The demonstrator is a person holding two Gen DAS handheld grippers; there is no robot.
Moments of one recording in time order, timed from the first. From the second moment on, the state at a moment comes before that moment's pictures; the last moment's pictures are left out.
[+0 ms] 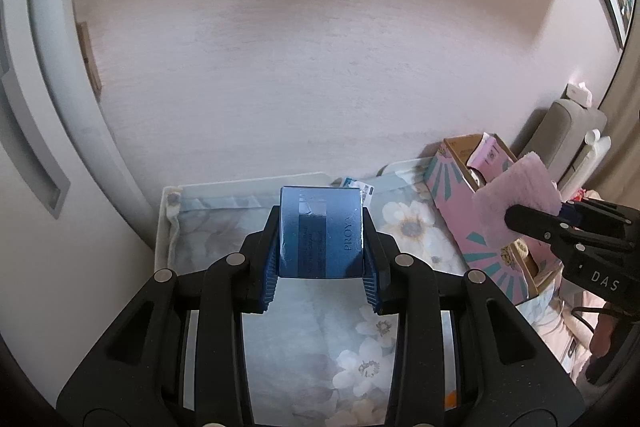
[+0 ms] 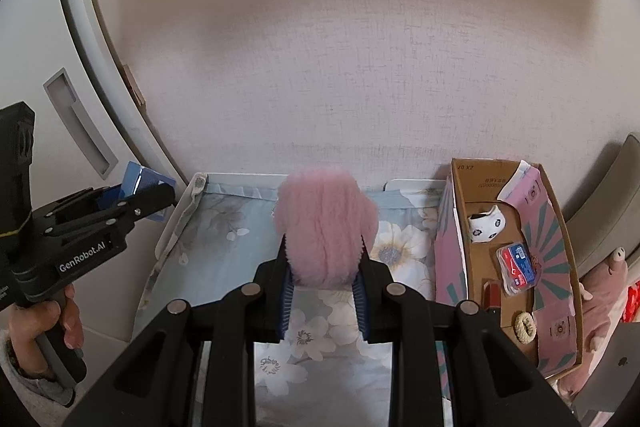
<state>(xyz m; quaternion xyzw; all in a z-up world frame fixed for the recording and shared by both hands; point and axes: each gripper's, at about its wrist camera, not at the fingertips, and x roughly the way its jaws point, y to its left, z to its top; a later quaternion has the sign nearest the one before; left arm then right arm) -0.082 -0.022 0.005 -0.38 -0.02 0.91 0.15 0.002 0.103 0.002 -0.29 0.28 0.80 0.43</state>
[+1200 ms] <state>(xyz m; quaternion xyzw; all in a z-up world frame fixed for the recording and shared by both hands) -0.166 0.266 -0.023 -0.45 0.08 0.80 0.39 0.187 0.169 -0.062 -0.33 0.37 0.68 0.55</state>
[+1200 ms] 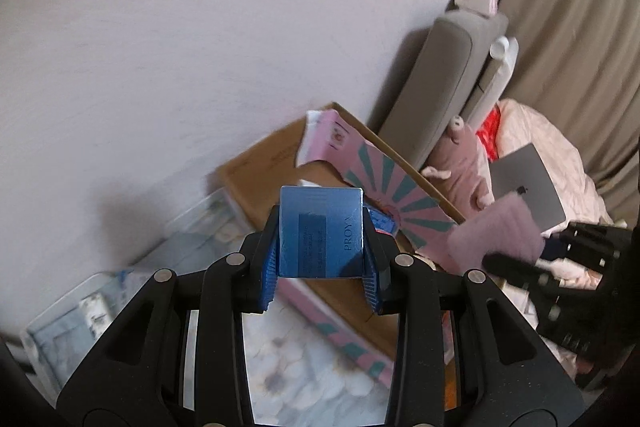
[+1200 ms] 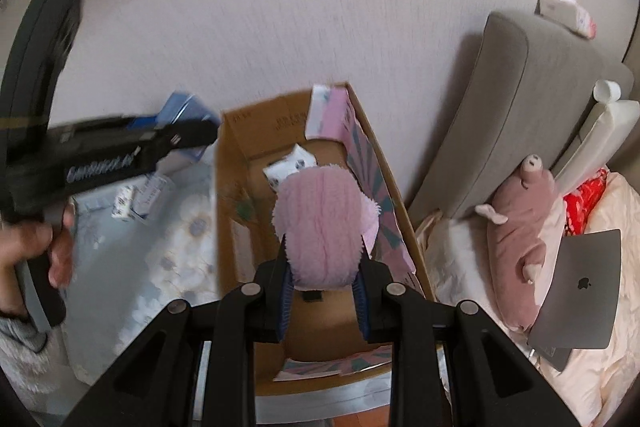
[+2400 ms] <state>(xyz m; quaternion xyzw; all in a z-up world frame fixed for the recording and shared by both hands) -0.204 0.390 -0.122 -0.50 0.25 0.72 0.41 0.172 0.199 -0.162 -0.40 0.41 0.69 0.45</state>
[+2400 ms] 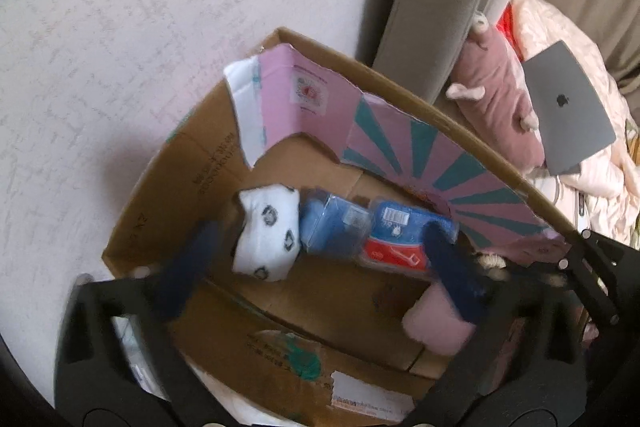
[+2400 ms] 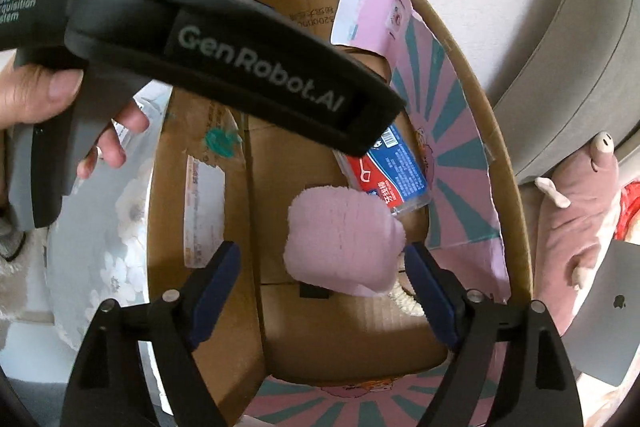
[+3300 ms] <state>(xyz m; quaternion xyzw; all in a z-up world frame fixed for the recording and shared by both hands) -0.171 0.327 -0.025 -0.43 0.21 0.79 0.38 0.175 0.153 -0.074 -0.37 0.35 0.71 0.48</state>
